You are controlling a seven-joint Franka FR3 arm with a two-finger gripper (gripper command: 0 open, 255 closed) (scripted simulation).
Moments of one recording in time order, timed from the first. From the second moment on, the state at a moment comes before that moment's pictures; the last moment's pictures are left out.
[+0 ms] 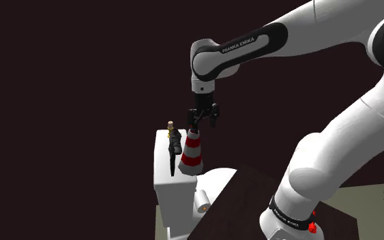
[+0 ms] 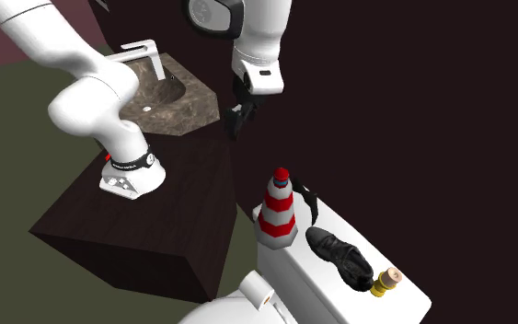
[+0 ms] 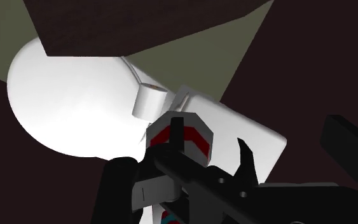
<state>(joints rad) -0.03 -0.36 -0.01 -2.41 0.05 1.85 0.23</state>
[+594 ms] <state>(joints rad) -0.04 -0.01 -0.03 -2.26 0.16 2.03 0.26</state>
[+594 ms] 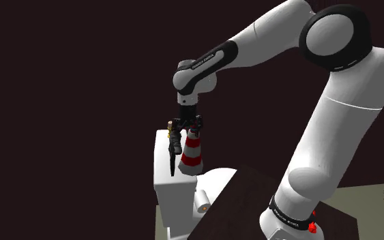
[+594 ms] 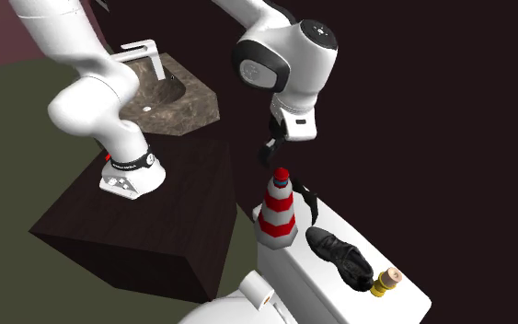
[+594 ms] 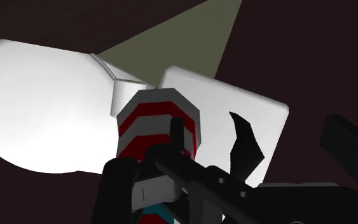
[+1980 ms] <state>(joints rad) -0.07 0.48 -0.02 -1.95 0.32 2.22 0.24</state>
